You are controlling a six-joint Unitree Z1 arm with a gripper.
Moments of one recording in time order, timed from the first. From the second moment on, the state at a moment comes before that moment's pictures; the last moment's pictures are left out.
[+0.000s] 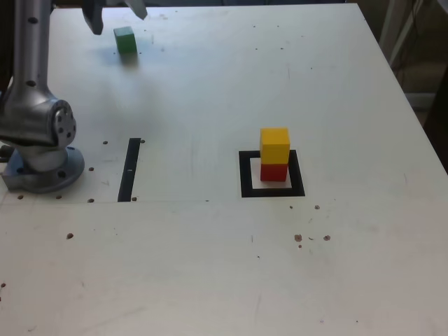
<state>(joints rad) 1.33 2.17 -1.79 1.32 0.29 0.78</state>
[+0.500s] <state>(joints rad) 1.32 2.20 -1.76 1.29 0.26 0.83</state>
